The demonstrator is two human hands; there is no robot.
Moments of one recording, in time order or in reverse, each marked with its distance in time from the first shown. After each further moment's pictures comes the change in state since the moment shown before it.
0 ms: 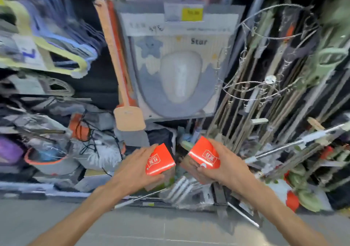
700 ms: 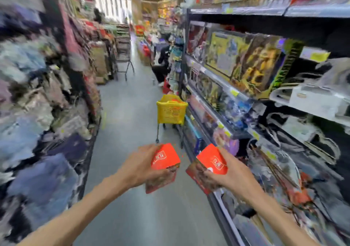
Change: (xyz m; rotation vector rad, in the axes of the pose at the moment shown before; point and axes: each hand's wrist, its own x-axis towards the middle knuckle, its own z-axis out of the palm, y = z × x) left_hand -0.570 -0.293 -0.267 0.167 0.577 -1.067; right_hand -0.035 -0.670 0.275 0.129 -0.452 -1.097
